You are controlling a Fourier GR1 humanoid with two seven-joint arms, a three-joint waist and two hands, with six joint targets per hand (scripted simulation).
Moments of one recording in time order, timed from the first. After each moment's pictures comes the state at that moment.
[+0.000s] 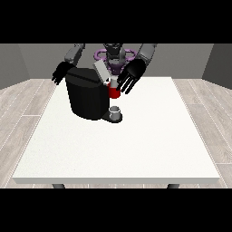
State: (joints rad) left arm -1.17 0.48 0.08 -0.61 -0.74 -0.18 -0.19; right arm -0.32 -0.04 -0.06 -1.37 -0.03 -0.16 -0.08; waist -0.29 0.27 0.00
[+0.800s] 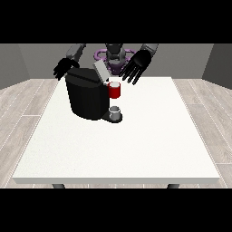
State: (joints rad) left arm -1.10 0.42 0.06 -0.63 -0.76 -0.22 -0.16; right arm -0.25 -0.04 -0.07 -1.35 -0.05 -0.16 -0.09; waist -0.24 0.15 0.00
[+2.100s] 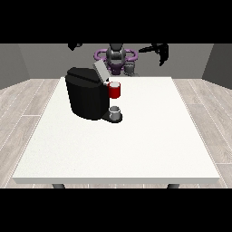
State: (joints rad) left arm -0.67 0.09 0.36 -0.69 -0.30 -0.27 -0.24; right arm -0.20 -0.16 -0.05 -1.48 -0.08 -0.02 0.04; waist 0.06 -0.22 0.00
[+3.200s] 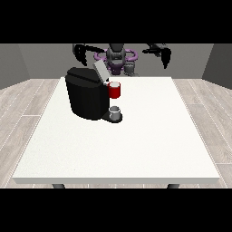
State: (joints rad) left arm -0.39 0.01 0.23 -1.13 -0.06 -0.29 -0.12; right arm -0.40 -0.18 -0.10 -1.26 -0.07 0.05 0.02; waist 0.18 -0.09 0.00
